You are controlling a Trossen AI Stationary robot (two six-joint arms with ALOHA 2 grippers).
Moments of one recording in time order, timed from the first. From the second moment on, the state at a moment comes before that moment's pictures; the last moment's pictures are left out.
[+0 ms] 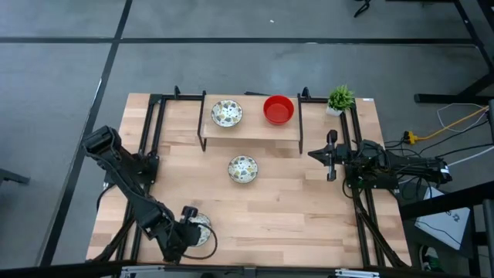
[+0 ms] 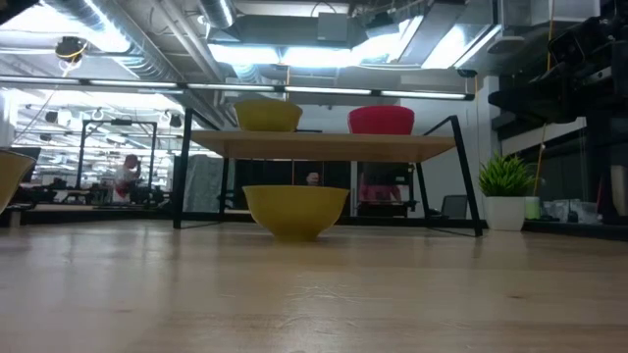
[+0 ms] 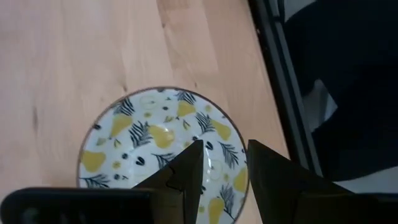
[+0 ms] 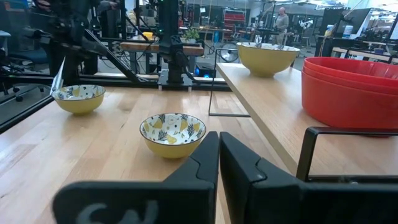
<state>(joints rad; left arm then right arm) -0.89 1.60 1.10 -0.61 -0.21 -0.65 -0.07 0.05 0.01 0.02 0.02 -0.08</state>
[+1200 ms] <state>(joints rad) -0.94 1.87 1.31 -0.81 -0.24 -0.72 -0.07 0.05 0.01 0.02 0.02 -0.08</state>
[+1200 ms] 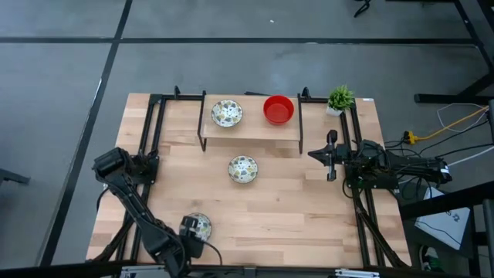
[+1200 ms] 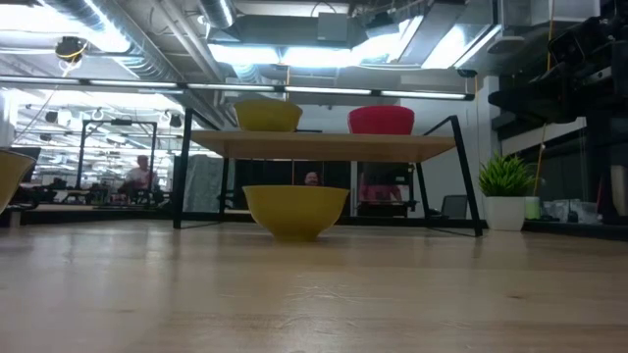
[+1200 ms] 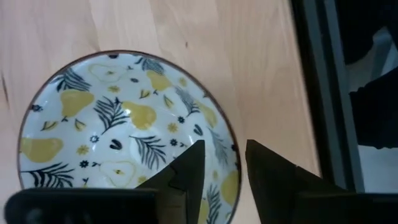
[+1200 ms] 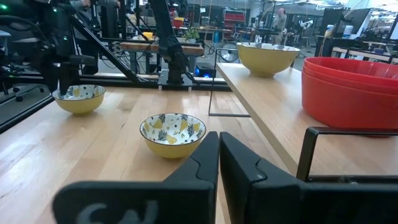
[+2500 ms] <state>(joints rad) -0.87 1.87 1.46 -1.01 -0.28 -0.70 -0.07 0.05 0.01 0.02 0.02 -0.08</state>
